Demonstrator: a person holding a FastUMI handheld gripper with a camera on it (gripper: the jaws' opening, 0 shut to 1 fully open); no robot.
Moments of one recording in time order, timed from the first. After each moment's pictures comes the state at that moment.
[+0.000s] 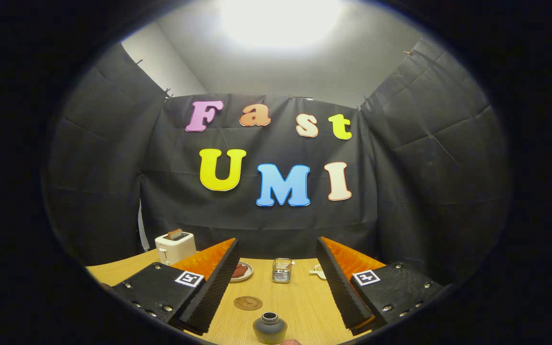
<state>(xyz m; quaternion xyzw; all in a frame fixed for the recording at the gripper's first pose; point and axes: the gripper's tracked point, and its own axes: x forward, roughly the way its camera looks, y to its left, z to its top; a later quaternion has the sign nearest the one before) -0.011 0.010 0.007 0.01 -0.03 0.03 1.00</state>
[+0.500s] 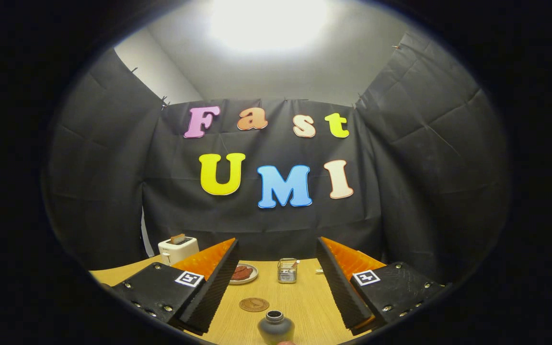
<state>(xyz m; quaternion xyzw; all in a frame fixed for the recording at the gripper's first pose) -0.008 0.008 -0.024 0.04 -0.04 0.03 1.00</state>
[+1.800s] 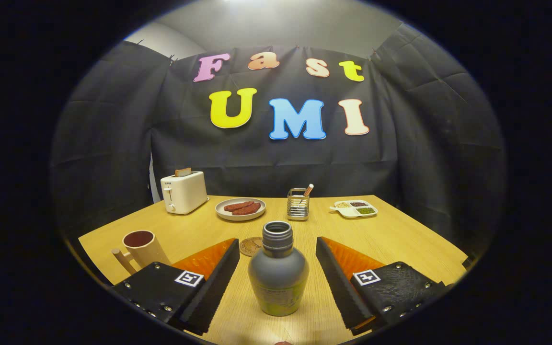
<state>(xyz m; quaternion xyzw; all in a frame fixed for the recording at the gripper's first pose) -0.006 0.027 -0.209 0.02 0.14 0.08 0.99</state>
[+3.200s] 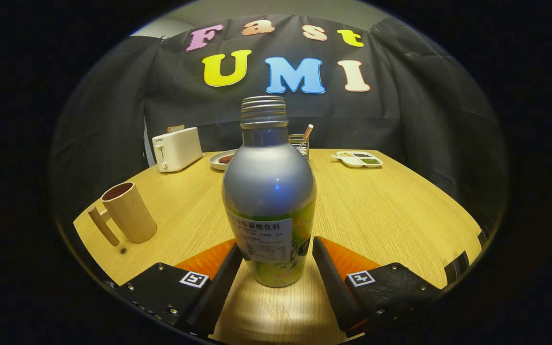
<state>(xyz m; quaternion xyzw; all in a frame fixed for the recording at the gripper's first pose) -0.020 0.032 -0.301 0.02 0.25 0.08 0.96</state>
